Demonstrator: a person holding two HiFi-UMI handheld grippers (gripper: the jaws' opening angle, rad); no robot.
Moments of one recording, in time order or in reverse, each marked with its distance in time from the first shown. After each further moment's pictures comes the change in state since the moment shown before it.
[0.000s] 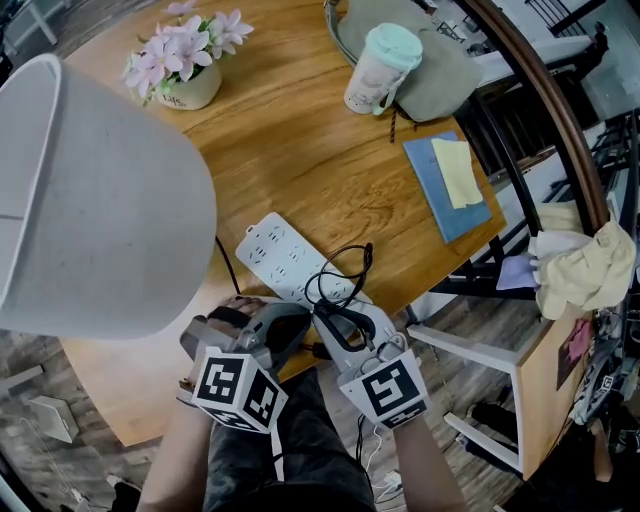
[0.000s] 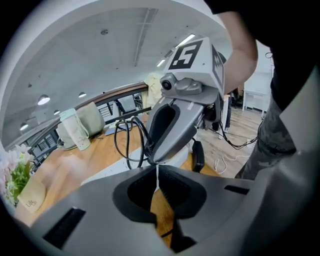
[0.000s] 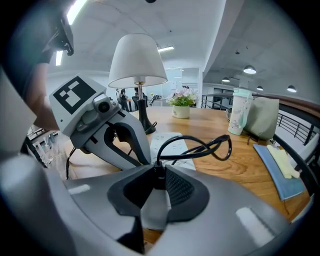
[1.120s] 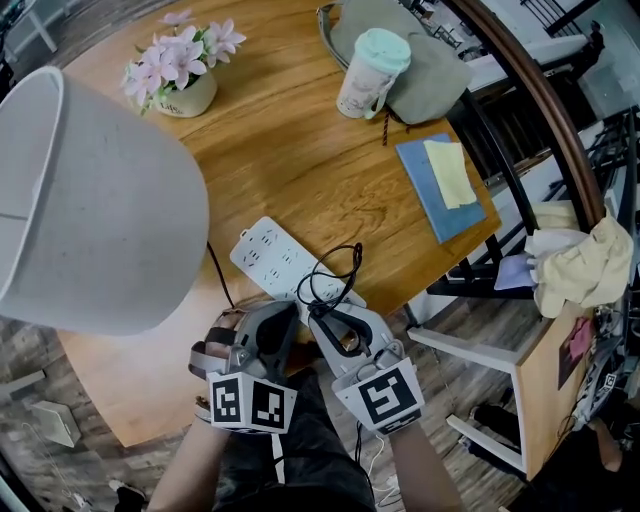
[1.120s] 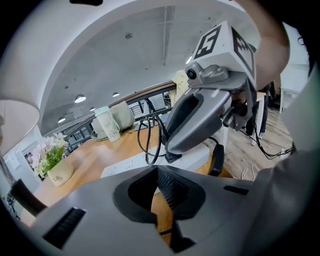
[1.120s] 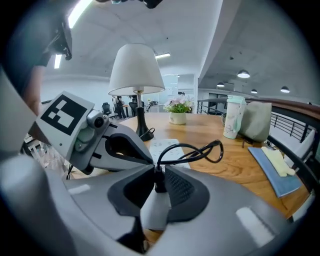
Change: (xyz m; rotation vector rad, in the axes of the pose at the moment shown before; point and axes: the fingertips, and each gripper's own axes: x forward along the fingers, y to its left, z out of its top) left arm -0.008 0.021 -0.006 -0.171 0.003 0.343; right arm -0.010 0.000 0.011 0.010 -0.080 -0.038
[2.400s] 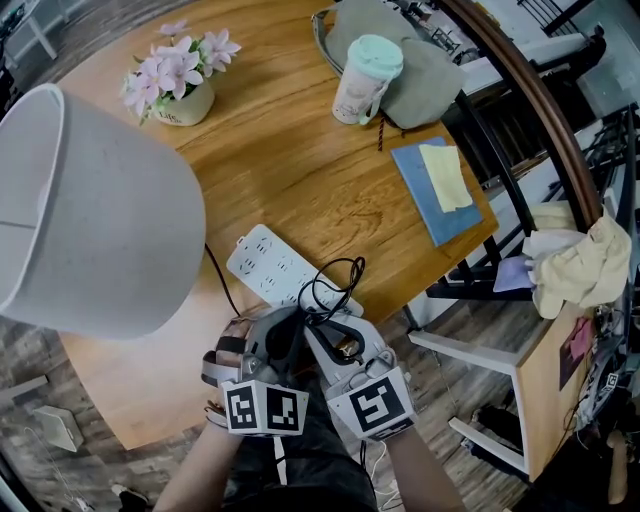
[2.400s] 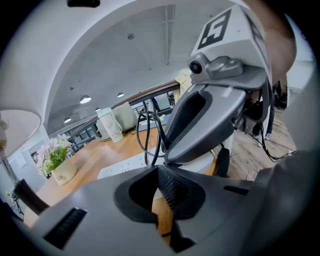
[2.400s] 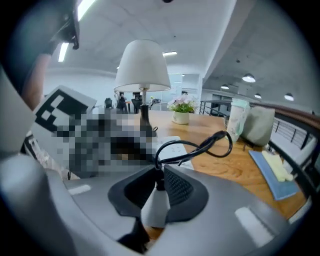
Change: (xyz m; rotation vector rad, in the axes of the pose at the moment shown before) left arm 0.007 -0.006 0.008 -0.010 0.009 0.067; right arm -0.002 0.007 -0.003 -0.035 0.025 -0.002
